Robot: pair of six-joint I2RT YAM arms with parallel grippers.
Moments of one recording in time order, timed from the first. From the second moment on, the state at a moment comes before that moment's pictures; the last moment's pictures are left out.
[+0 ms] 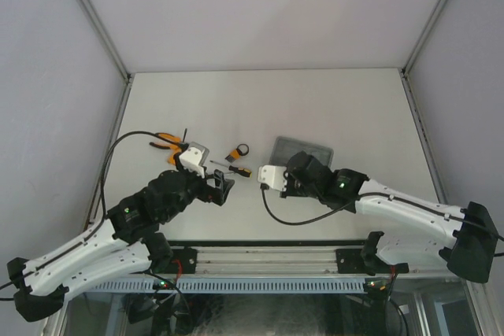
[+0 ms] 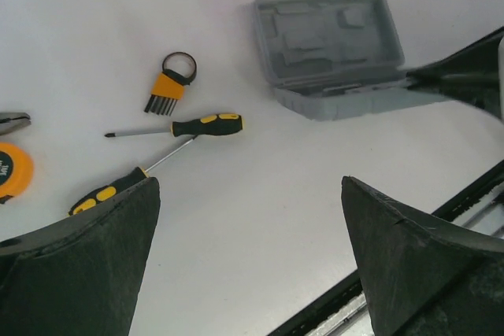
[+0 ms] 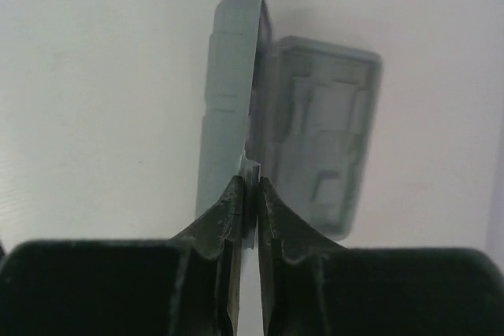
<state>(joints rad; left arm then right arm) -0.98 0.59 0.67 -0.43 -0.37 -0.32 0.97 1.12 0.86 -0.53 0.14 -0.64</state>
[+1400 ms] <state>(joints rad) -0.80 0.71 0.79 -0.69 -0.39 -0.64 0.93 1.00 0.68 -0.54 0.43 0.95</state>
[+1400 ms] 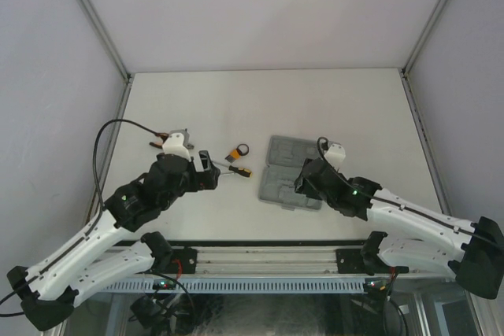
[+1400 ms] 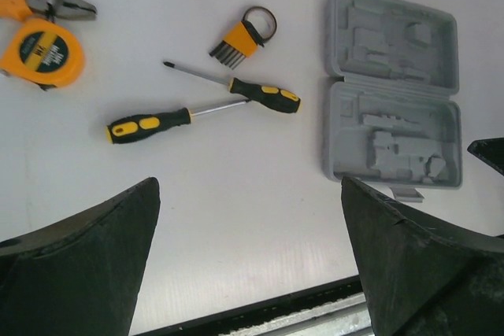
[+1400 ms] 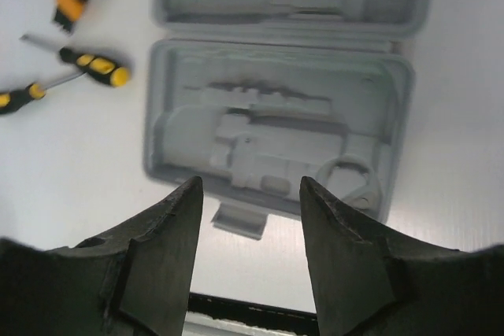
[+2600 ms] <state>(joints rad) -0.80 0.71 0.80 -0.74 -0.48 -0.45 0.47 1.39 0.66 -0.31 0.33 1.20</state>
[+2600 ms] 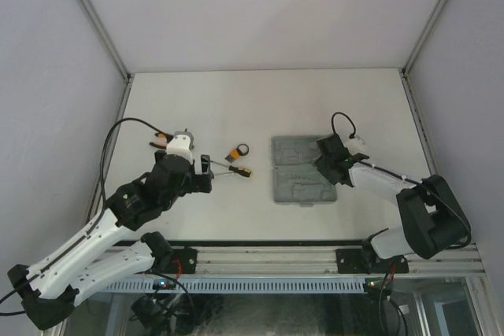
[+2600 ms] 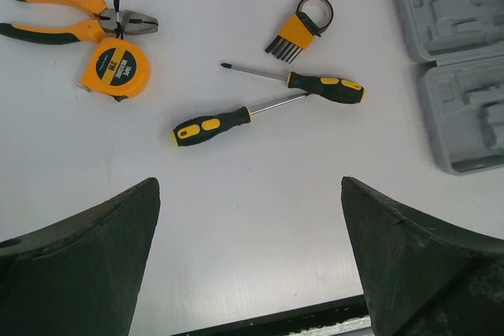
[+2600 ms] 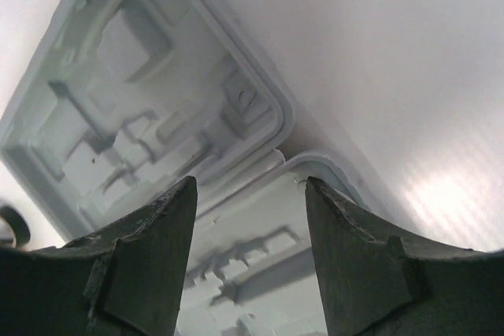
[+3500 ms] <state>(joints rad) -0.80 0.74 0.80 -0.75 -0.47 -0.44 0.43 1.61 0.95 -0.45 0.39 1.17</state>
